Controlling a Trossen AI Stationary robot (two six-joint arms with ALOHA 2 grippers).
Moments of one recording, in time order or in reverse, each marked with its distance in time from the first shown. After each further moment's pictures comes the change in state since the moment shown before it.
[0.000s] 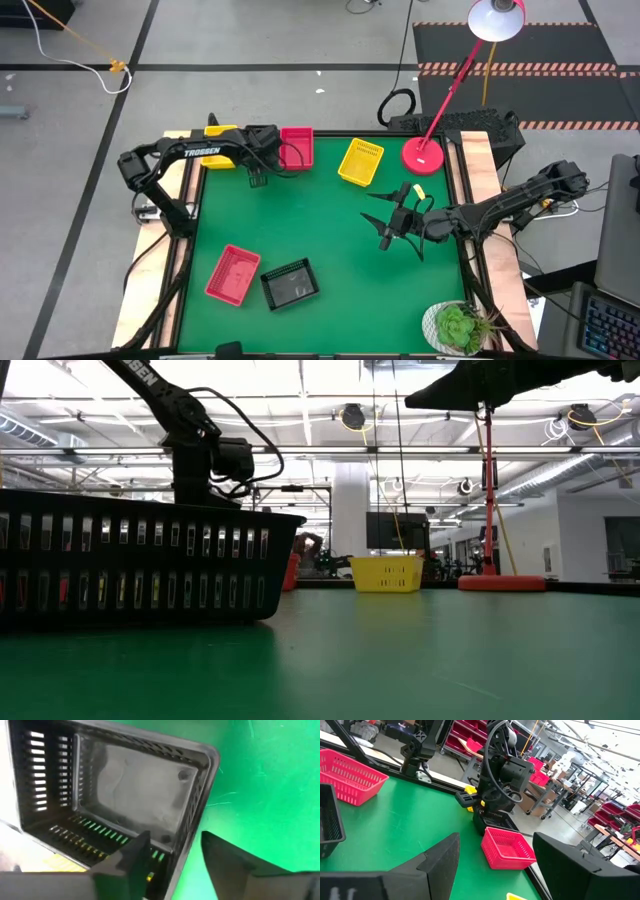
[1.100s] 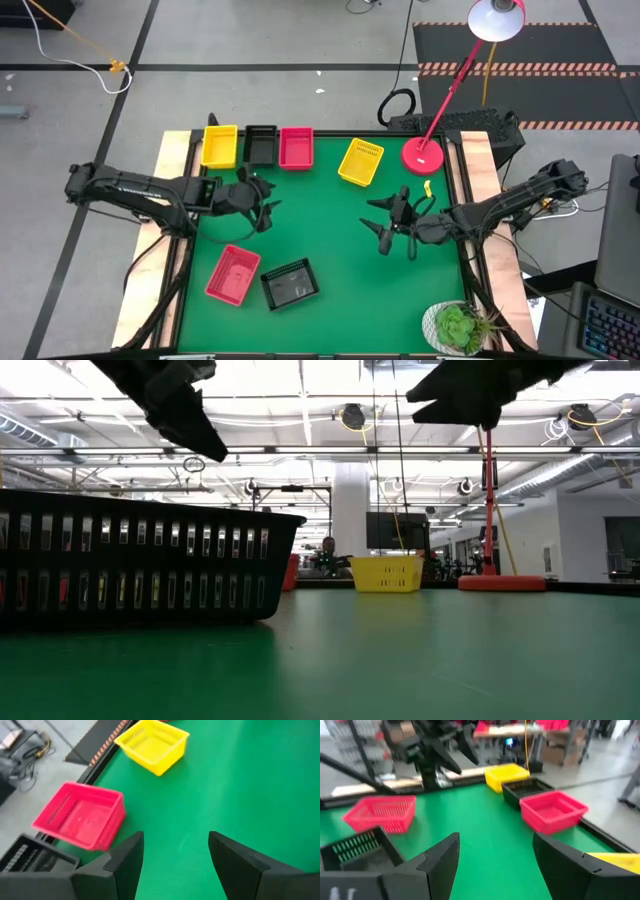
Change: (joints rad) left arm -0.684 -0.540 -0.206 0.309 -0.150 -0.555; right arm 0.028 0.008 0.091 -0.267 -0.028 0.615
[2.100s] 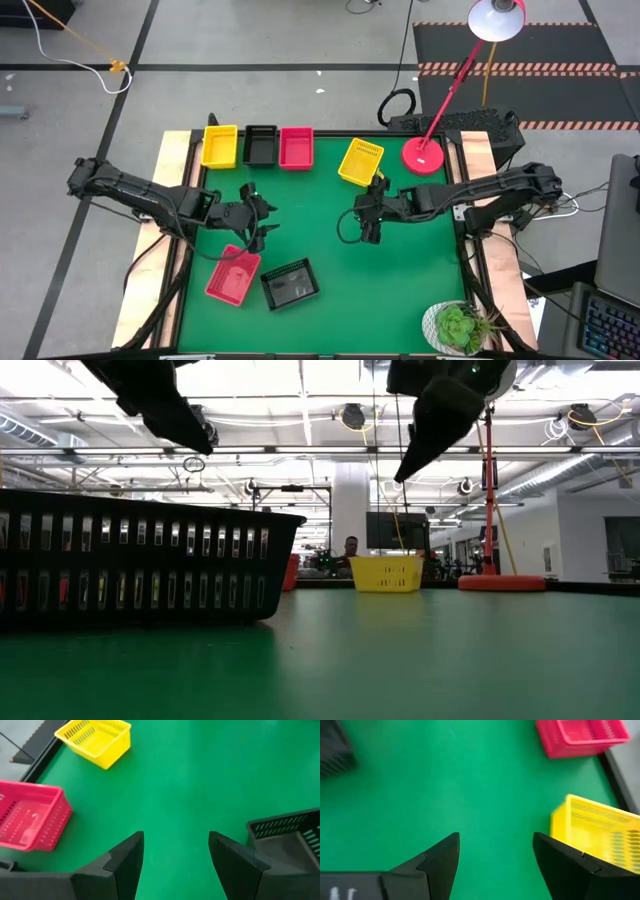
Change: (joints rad) left arm -0.163 0.003 -0.009 -0.023 0.080 -0.094; right arm -0.240 0.326 0.444 -0.755 -0.343 -0.121
